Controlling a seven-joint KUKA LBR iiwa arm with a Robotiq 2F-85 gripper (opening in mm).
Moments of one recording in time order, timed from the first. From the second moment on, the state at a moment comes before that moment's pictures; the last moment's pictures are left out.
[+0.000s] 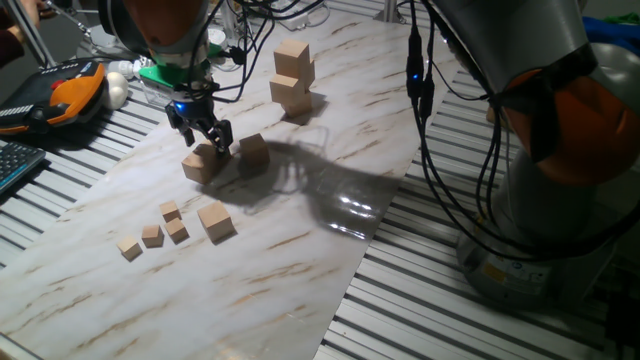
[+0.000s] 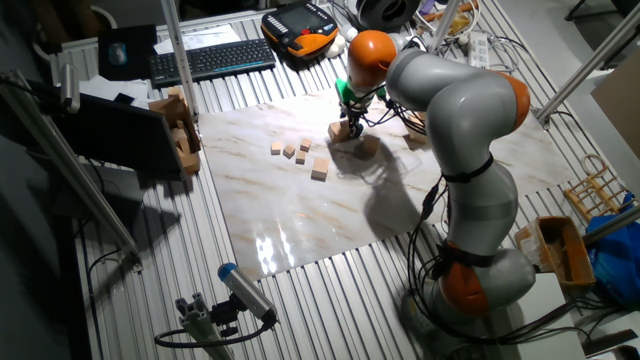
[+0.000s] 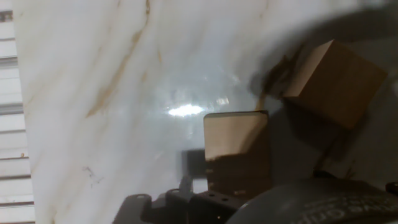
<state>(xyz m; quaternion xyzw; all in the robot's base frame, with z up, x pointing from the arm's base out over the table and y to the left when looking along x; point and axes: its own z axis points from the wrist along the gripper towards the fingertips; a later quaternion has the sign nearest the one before) 0.650 0.051 0.061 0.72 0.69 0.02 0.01</state>
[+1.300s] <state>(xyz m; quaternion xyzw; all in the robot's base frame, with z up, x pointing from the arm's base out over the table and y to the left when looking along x) 0.651 0.050 0.054 0.72 0.70 0.02 0.01</state>
